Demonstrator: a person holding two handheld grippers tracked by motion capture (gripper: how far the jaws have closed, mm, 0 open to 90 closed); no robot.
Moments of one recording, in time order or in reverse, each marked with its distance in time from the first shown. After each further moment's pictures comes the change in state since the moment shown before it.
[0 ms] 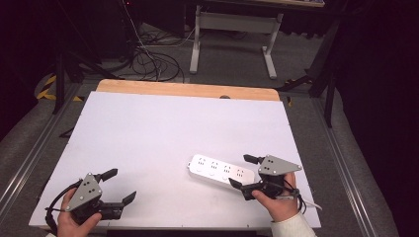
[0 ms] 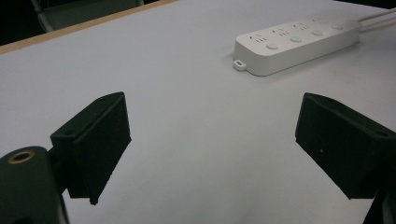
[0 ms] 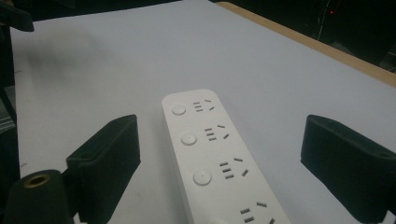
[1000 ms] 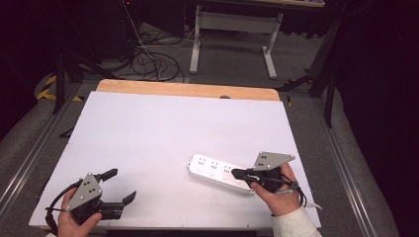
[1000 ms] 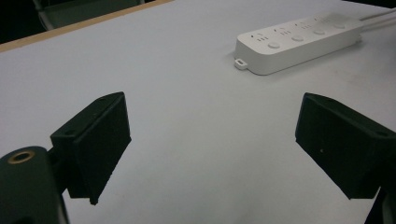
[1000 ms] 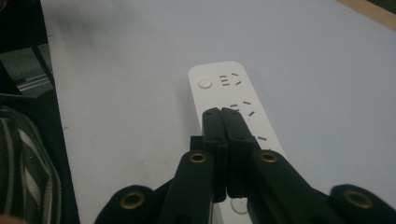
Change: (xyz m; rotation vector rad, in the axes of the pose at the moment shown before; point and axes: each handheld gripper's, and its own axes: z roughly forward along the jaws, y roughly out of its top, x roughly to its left) left arm 0.000 0.000 0.001 0.002 0.006 -0.005; right arm 0.000 0.021 -0.001 0.189 0.111 -0.020
